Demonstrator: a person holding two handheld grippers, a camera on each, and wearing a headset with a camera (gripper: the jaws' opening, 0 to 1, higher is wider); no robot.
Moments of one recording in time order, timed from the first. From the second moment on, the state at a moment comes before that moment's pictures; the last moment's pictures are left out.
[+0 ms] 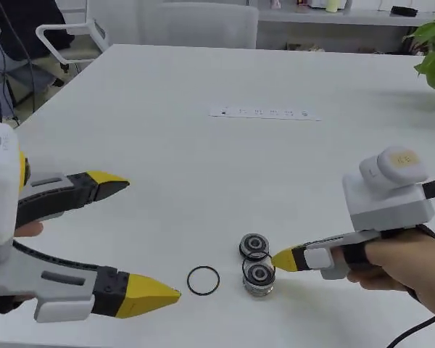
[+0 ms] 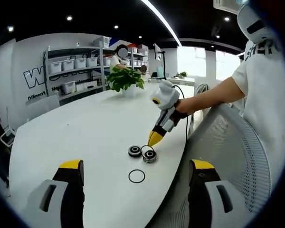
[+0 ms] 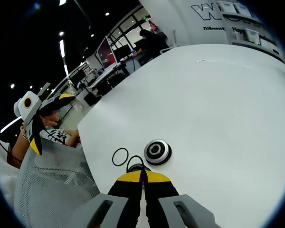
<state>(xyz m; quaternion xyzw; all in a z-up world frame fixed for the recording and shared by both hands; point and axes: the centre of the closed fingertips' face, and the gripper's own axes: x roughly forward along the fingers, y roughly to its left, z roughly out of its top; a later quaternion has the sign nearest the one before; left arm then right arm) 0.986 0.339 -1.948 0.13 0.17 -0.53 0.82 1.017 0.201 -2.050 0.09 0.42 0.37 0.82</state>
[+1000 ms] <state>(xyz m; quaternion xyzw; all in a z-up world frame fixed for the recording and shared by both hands) 0.979 0.353 -1.975 0.09 0.20 -0.51 0.83 1.025 0.196 -2.030 0.11 0.38 0.36 0.84</state>
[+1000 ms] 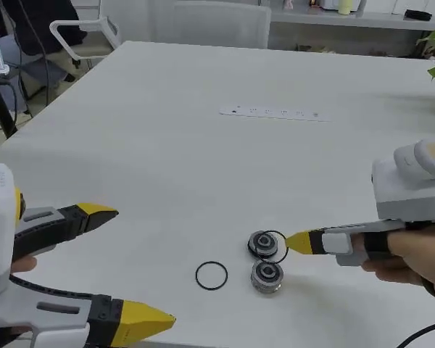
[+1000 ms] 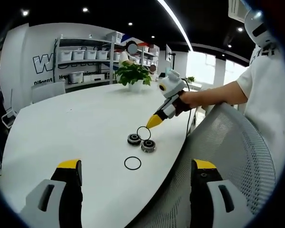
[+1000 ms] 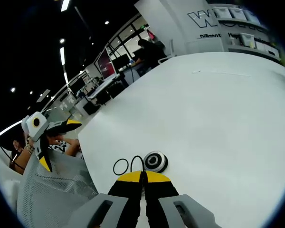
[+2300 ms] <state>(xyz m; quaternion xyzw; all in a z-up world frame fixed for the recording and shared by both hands) 0.986 0.359 -1.974 0.06 0.20 -0.50 0.84 1.003 0.258 -2.038 -0.07 0.33 0.46 0.82</state>
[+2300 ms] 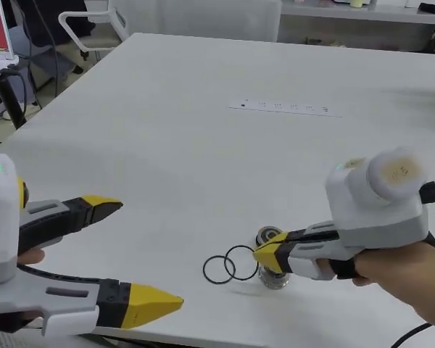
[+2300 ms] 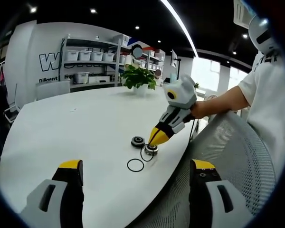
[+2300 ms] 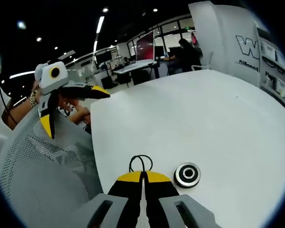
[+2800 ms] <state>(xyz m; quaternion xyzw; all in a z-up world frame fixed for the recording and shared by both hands) 0.988 0.361 -1.975 0.06 0.20 -0.49 0.85 1.001 0.256 -2.053 -0.17 0.33 0.46 0.81</state>
